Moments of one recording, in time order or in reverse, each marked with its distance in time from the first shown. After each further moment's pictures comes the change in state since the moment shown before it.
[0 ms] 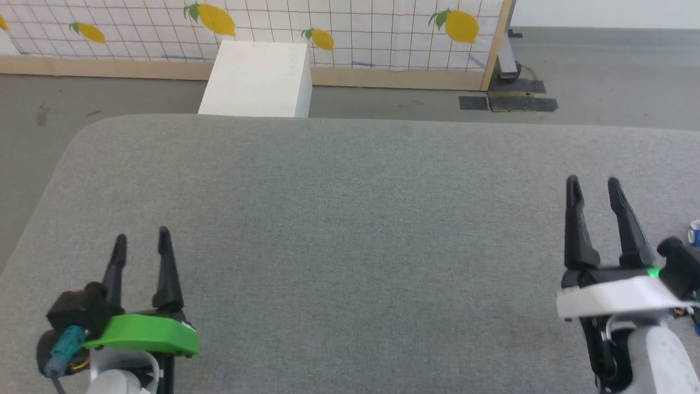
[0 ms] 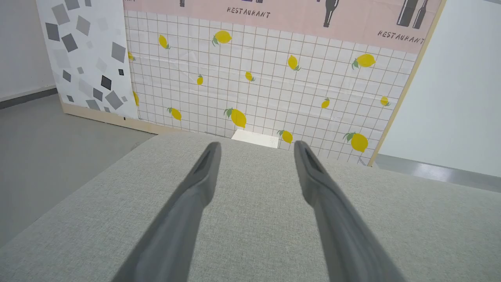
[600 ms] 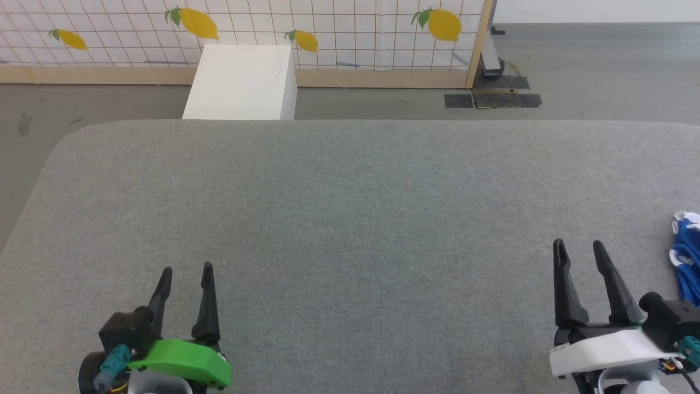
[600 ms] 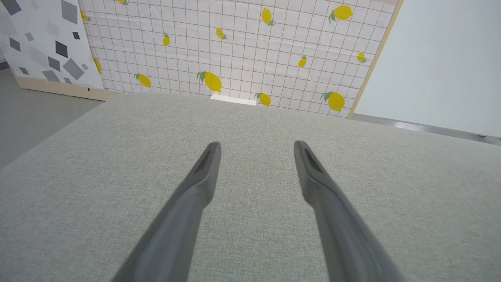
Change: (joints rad) left arm 0.046 -0.043 -0.067 0.081 0.044 -0.022 -0.003; right arm 0.168 0.000 0.017 -0.005 -0.014 0.000 -0.001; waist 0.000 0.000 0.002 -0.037
